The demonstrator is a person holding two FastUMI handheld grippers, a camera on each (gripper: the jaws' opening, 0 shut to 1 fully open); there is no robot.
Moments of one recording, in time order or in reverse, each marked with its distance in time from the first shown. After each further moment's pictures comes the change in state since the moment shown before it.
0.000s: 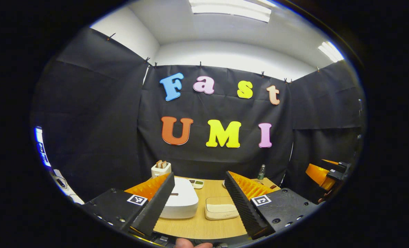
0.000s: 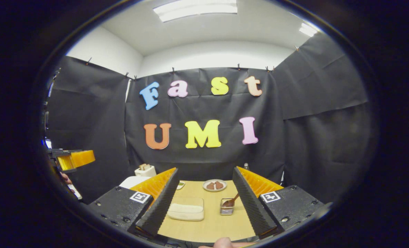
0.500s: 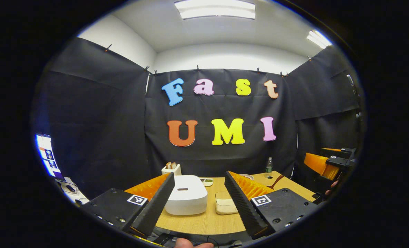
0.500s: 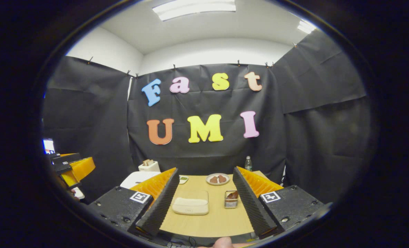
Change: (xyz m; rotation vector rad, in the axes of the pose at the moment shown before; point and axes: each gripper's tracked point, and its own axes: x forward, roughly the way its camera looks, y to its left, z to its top) left arm -0.039 0.001 -0.033 0.097 -0.037 0.039; right arm -0.022 0.012 -0.040 0.018 0.048 0.006
